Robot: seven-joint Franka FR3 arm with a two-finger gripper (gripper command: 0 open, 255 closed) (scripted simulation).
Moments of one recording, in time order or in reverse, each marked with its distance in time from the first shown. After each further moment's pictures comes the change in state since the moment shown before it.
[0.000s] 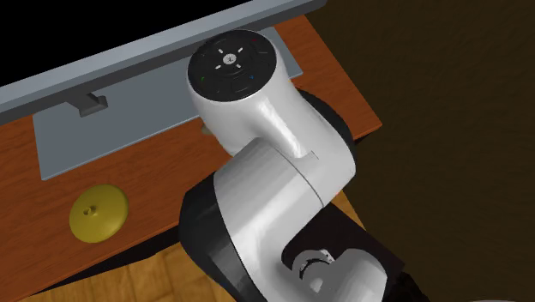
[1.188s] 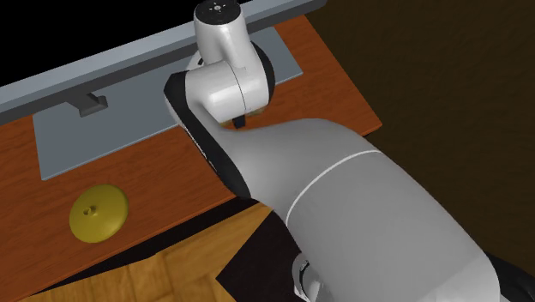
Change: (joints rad) arm 0.202 0.642 -0.380 0.304 0.283 0.337 -0.867
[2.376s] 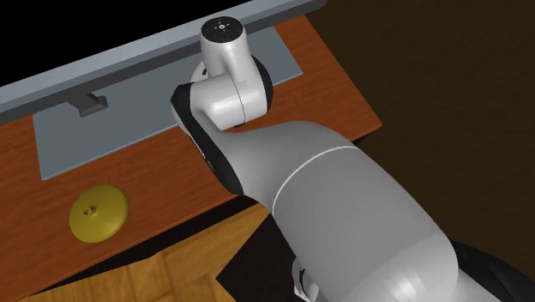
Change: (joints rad) arm -0.002 0.037 -0.004 -0.050 0.033 0.078 -0.033
